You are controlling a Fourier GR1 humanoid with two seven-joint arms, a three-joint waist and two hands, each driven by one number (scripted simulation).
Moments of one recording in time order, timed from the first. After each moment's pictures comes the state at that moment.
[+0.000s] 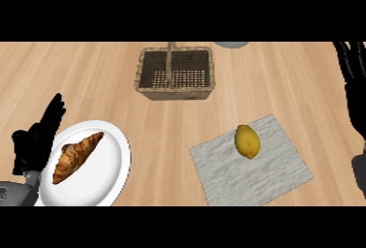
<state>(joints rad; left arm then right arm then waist) -0.12 0.56 -0.22 -1.33 0.28 0.29 -0.07 -0.31 -0.44 -0.02 -1.72 -0.47 0.02 -0.21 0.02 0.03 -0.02</state>
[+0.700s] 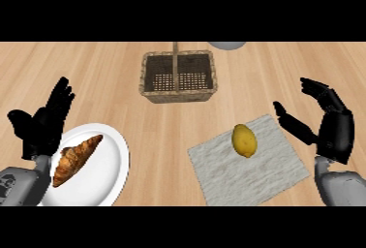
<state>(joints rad) -0.21 0.49 -0.18 -1.40 0.32 0.33 0.04 -0.18 -0.30 0.07 -1.51 0.06 -0.57 -0.10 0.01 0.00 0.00</state>
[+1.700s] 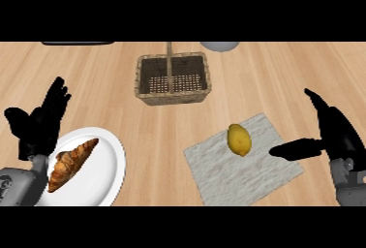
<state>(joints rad) -0.20 0.49 -0.17 -1.41 0.30 0.34 0.08 -0.24 -0.55 0.29 -1.76 0.37 -0.12 1.00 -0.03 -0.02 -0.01</state>
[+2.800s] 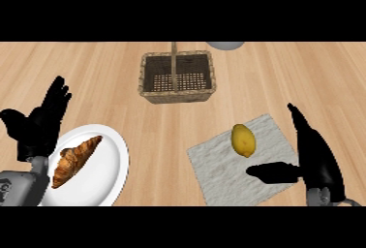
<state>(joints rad) -0.18 0.44 -0.10 -1.47 0.24 0.29 0.11 -0.10 -0.31 0.32 -1.93 0.58 -0.10 1.03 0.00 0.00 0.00</state>
